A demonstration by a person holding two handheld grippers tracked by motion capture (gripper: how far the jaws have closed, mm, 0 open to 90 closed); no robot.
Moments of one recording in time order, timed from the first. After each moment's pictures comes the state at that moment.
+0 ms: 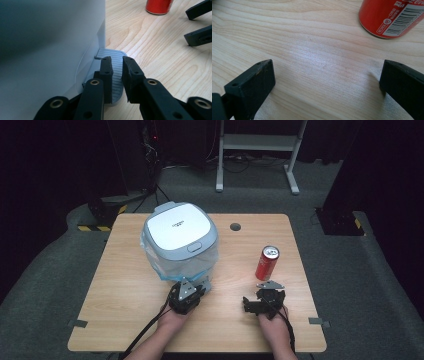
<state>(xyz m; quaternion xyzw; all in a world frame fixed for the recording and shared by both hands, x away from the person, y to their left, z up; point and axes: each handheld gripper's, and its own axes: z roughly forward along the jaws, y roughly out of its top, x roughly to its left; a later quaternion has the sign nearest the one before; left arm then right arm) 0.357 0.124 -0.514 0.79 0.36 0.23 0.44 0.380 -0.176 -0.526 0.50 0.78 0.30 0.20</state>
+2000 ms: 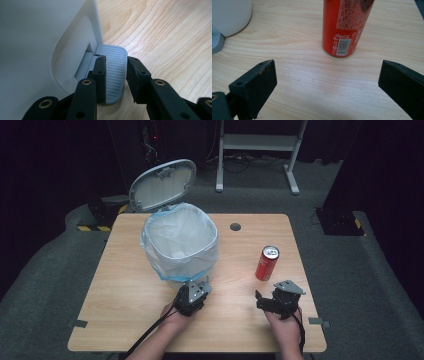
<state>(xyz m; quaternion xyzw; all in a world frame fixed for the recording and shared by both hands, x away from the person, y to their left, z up) 0.357 0.106 -0.521 0.83 0.34 0.26 0.36 0.360 -0.207 -0.493 0.52 0.72 0.37 0.26</state>
